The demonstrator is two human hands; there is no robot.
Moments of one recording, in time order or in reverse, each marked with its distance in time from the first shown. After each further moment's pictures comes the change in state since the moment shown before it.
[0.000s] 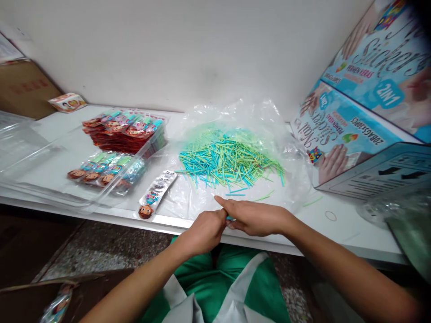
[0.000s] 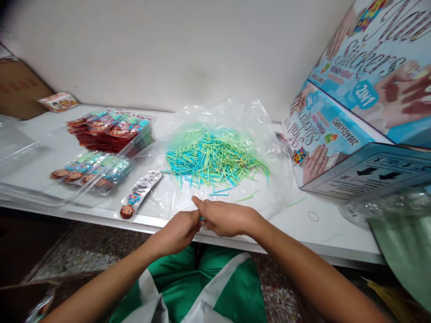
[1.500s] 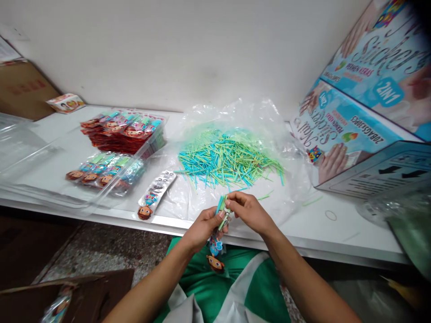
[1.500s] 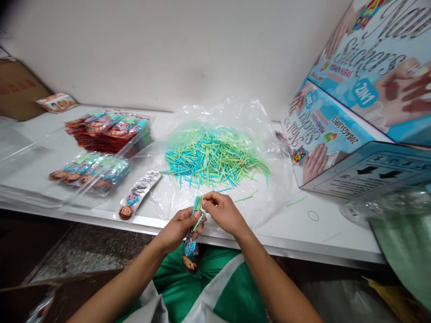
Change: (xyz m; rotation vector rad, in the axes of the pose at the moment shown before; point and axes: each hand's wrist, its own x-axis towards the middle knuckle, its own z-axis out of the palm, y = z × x) left_hand 0.007 -0.015 0.034 -1.364 0.093 -0.264; right_hand 0.016 0.011 0.044 0.887 0.651 0.240
